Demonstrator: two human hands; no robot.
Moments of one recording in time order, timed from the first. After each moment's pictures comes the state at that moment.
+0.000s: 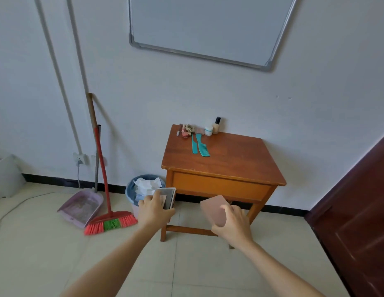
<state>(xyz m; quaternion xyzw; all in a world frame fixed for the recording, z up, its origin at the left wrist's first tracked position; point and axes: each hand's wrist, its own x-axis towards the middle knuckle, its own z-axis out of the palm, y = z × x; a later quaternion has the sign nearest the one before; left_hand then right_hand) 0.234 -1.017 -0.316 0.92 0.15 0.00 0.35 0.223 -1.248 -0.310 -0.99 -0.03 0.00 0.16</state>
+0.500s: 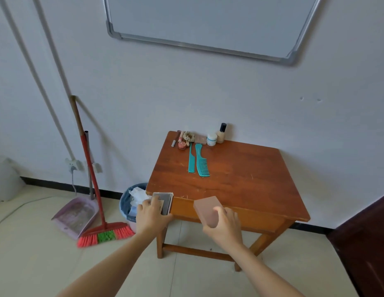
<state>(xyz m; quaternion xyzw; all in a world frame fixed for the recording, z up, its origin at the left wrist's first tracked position) 0.406 -1.055 -0.343 0.93 0.19 -0.01 0.32 0.410 -1.266 -0.335 -0.98 -0.03 0.03 0.21</state>
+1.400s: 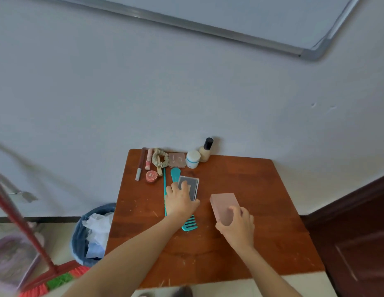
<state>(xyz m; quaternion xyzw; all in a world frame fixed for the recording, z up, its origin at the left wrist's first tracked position) 0.704 -1.140 -0.365 0.96 0.04 -0.07 0.28 0.630 -1.294 -0.352 -0.97 0.18 0.01 0.15</state>
